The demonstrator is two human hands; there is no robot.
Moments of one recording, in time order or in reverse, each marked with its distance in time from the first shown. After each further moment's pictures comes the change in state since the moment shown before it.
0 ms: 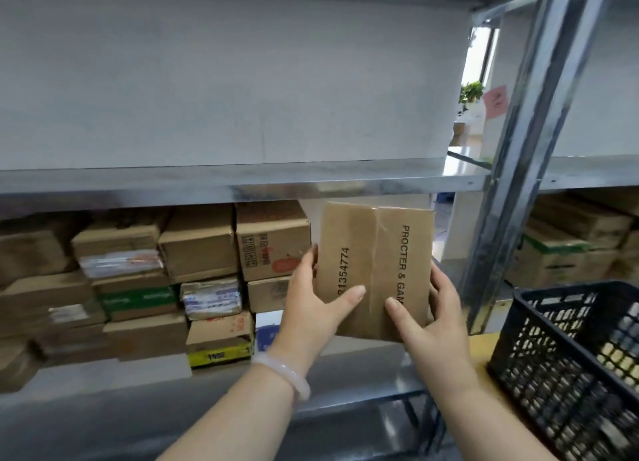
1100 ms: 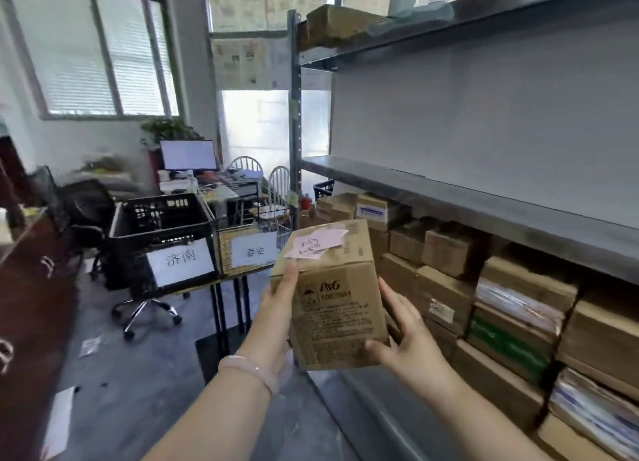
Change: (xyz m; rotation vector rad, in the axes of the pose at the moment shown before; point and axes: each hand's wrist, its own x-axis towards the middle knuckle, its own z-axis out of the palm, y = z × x) left_hand -0.202 -0.005 -0.391 -0.290 1.182 -0.287; right_hand -0.118 -0.148 0.405 0.368 -1.405 -0.317
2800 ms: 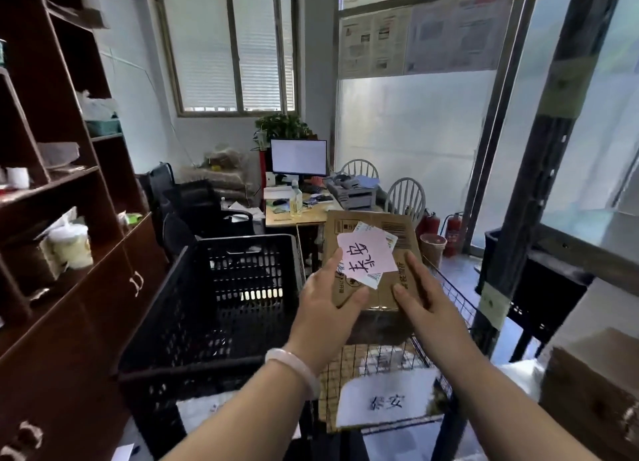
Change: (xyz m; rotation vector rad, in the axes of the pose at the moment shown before) left_hand 0.662 0.125 -0.262 0.613 0.299 0.409; right_hand 0.739 0.087 0.321 0.333 -0.124 -0.027
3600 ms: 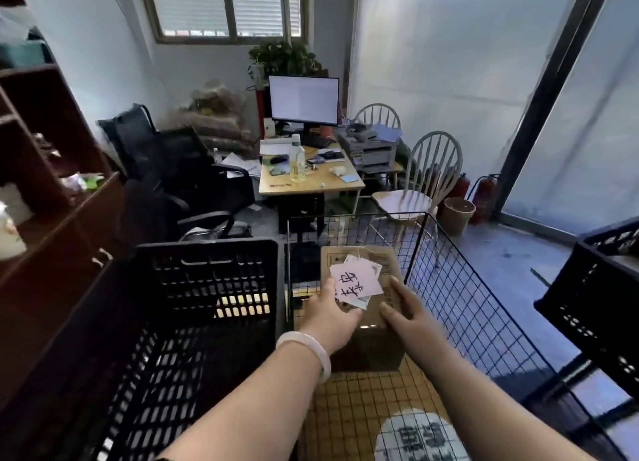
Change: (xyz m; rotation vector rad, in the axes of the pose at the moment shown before) left_hand 0.279 -0.180 0.051 0.329 -0.179 -0.566; right_hand 0.282 0.207 0.071 -0.057 -0.148 0.442
